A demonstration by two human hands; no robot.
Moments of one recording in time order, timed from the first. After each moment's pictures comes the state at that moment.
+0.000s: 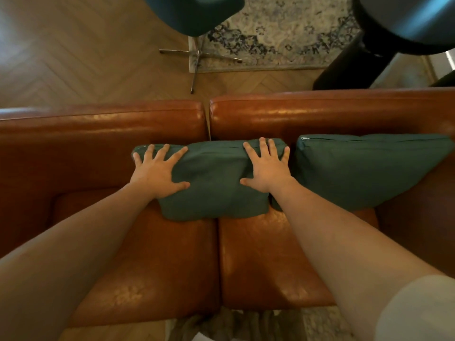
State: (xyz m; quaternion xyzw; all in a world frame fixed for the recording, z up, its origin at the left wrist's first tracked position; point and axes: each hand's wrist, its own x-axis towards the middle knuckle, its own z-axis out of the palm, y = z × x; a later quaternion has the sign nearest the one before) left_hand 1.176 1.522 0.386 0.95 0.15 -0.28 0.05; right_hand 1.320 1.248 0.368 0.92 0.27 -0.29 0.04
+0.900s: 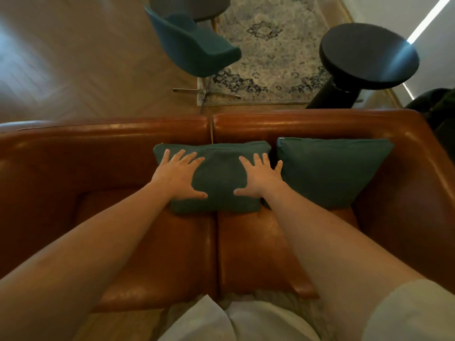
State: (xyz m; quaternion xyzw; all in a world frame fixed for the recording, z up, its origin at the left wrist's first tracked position) left_hand 1.091 1.423 0.518 0.97 0.06 -0.23 -0.03; right_hand 1.210 1.202 0.490 0.92 0.27 -0.30 0.03
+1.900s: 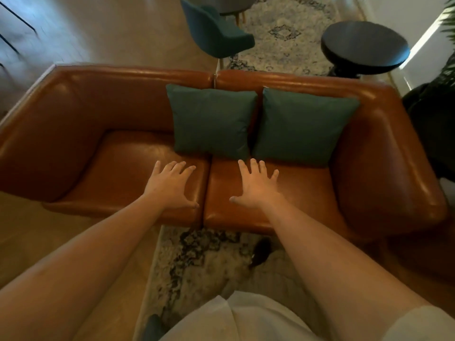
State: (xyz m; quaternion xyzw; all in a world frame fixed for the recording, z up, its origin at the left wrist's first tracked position) left_hand 0.781 1.153 0.530 0.97 0.17 -0.19 -0.02; right_hand 0.935 0.948 0.507 0.91 0.34 -0.26 0.01
